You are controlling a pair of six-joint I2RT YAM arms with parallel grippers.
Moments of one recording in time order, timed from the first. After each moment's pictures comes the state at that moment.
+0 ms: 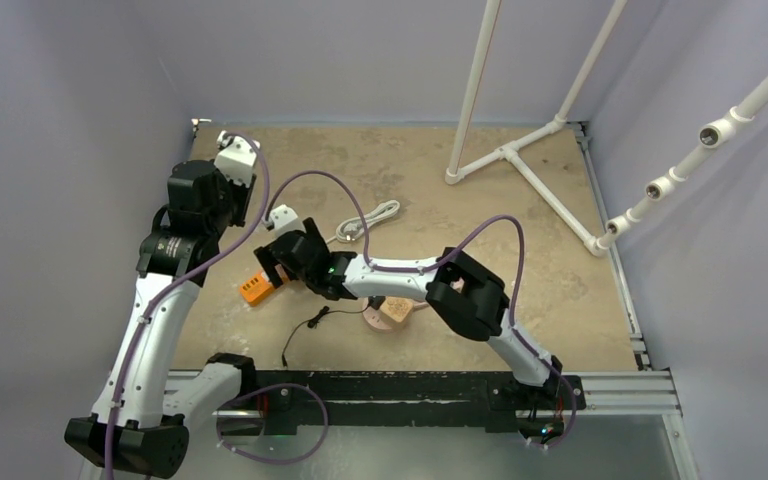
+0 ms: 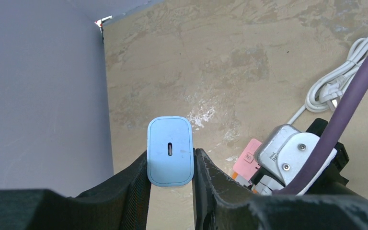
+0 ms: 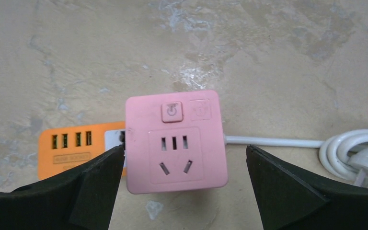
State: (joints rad) left arm -0.15 0.97 1.17 -0.65 -0.14 0.29; right arm 1.17 2.24 1.70 0.01 0.43 0.29
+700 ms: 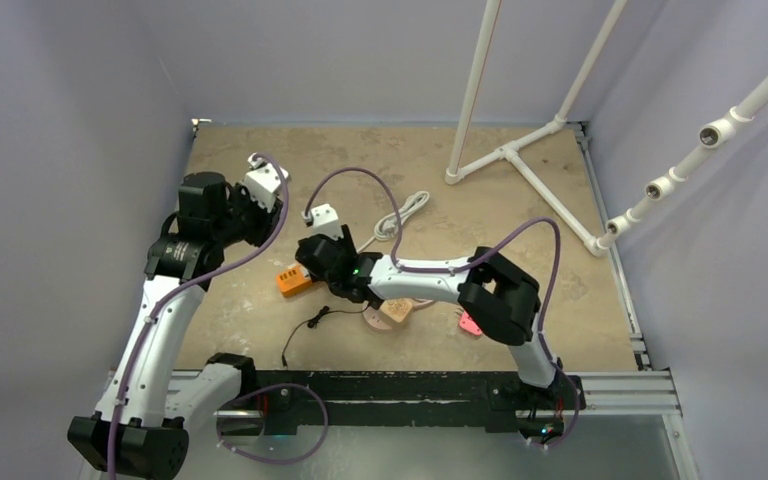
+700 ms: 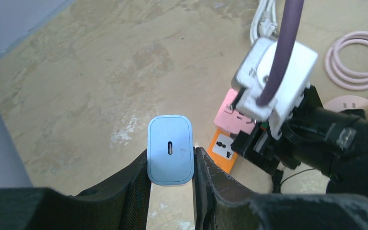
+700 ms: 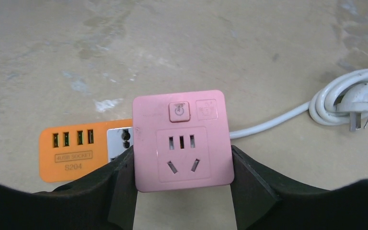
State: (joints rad) left arm -0.15 0.95 1.08 -0.68 0.25 0.38; right arm 1.16 2.06 1.49 -0.13 0.64 0.46
